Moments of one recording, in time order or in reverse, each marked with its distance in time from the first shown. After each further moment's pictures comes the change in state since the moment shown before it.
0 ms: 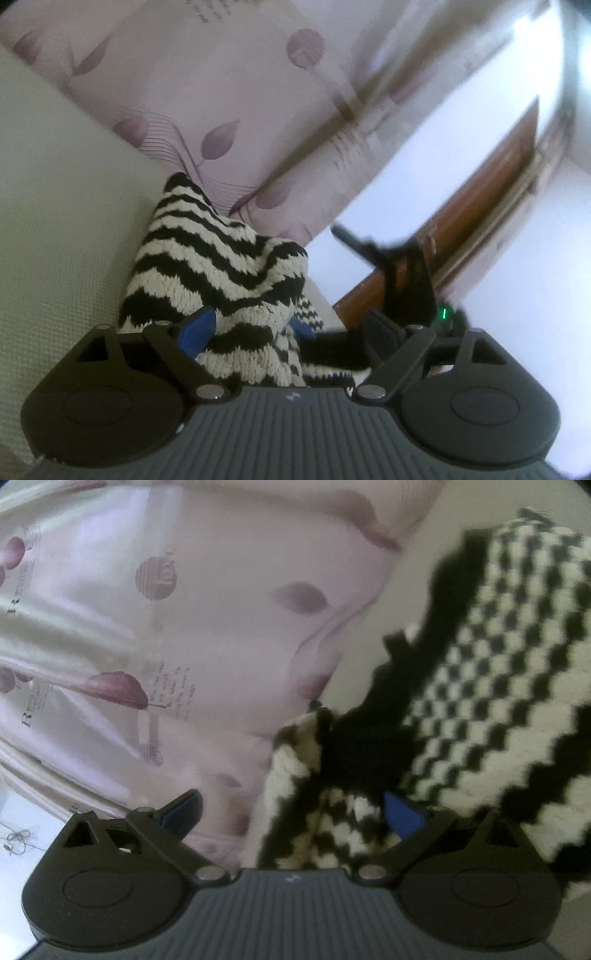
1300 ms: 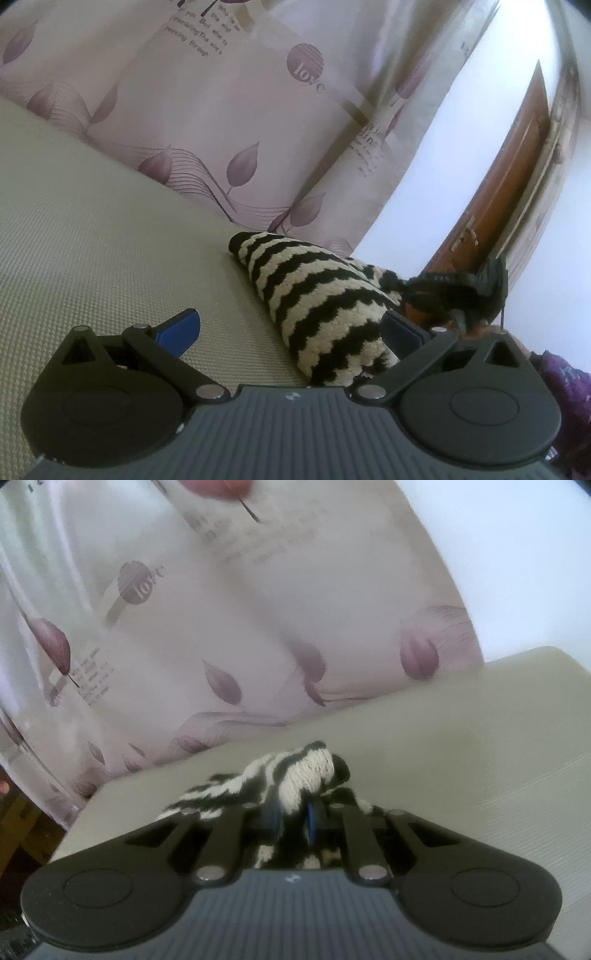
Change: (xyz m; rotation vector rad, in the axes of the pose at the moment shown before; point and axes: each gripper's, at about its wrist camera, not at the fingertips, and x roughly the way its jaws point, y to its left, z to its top) left arm -0.008 -0.006 -0.027 0.137 -0.088 0.166; right arm -0.089 0.027 0.133 -0.600 -0.022 -0.425
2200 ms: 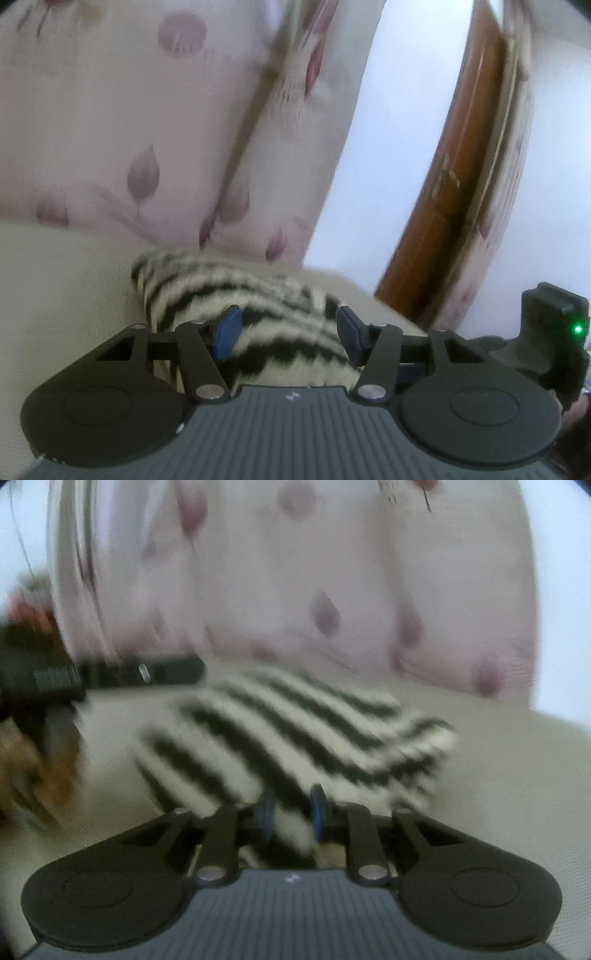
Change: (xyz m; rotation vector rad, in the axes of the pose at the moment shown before) left arm 0.094 -0.088 0.013 0.253 0.083 -0.046; right arm -0.051 0.051 -0.108 -0.514 0.085 0.004
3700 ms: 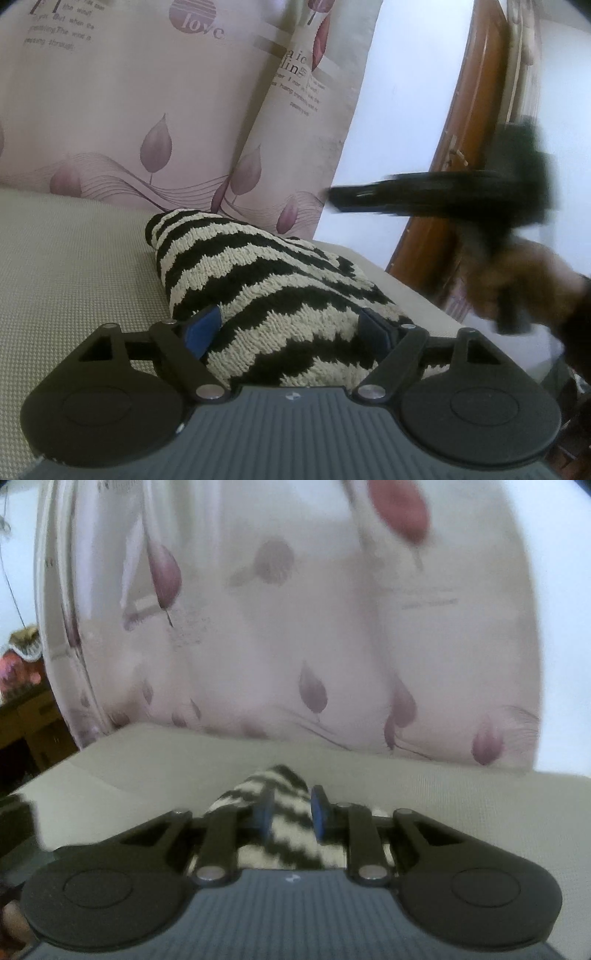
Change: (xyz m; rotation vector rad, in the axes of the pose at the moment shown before) left arm -0.002 0.001 -0.030 0.020 0.019 0.046; right arm 0.024 -0.032 0.096 0.086 -0.126 0.049
